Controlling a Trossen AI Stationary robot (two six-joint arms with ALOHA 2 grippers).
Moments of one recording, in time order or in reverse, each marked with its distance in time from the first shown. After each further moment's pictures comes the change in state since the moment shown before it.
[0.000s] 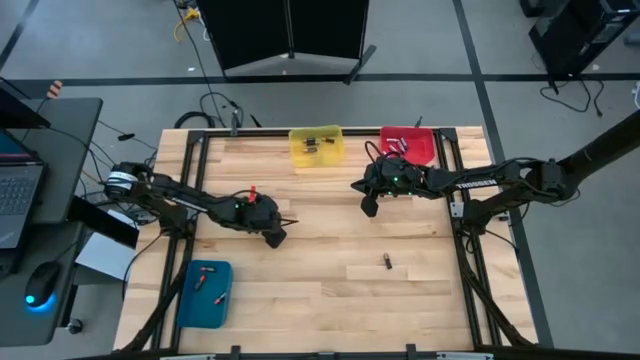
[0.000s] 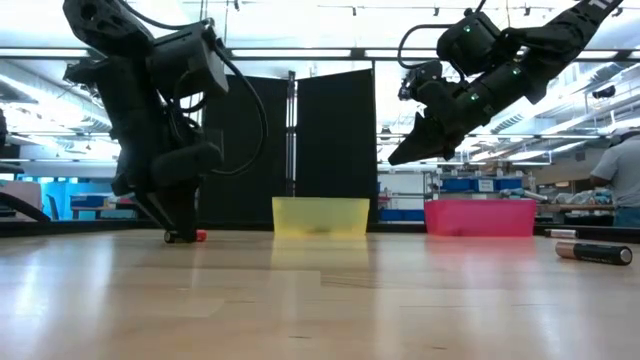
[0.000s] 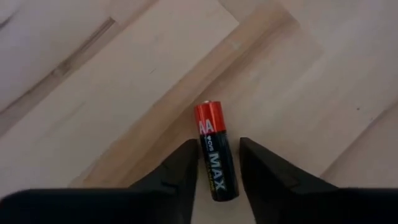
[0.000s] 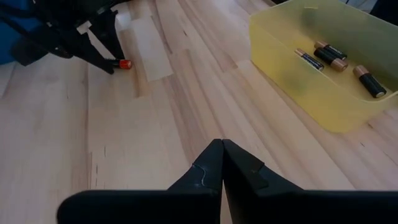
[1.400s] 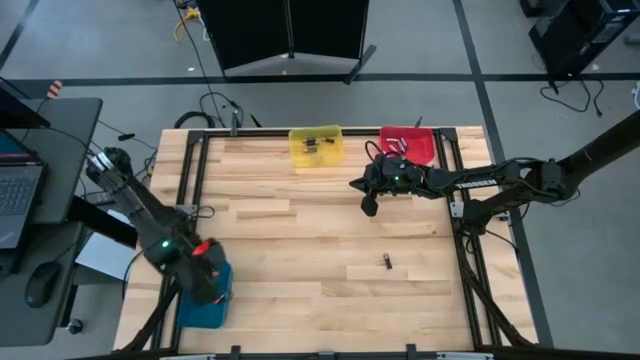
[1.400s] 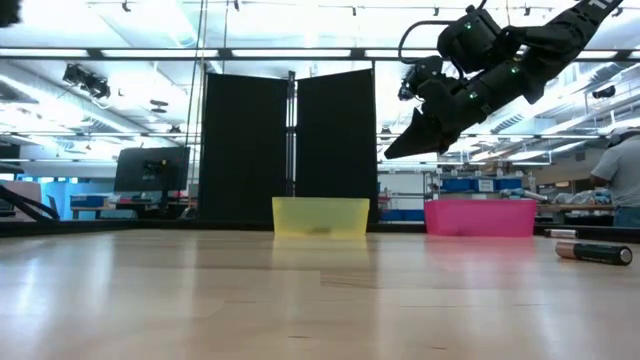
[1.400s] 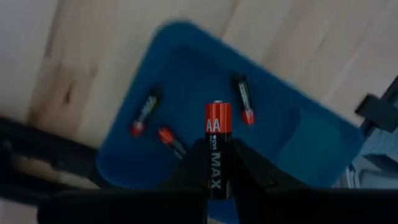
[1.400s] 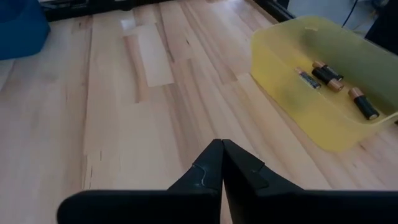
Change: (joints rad) left arm -0.809 -0.324 0.255 -0.748 0.283 -0.500; right arm -0.003 0.000 0.001 0.043 0.000 -0.082
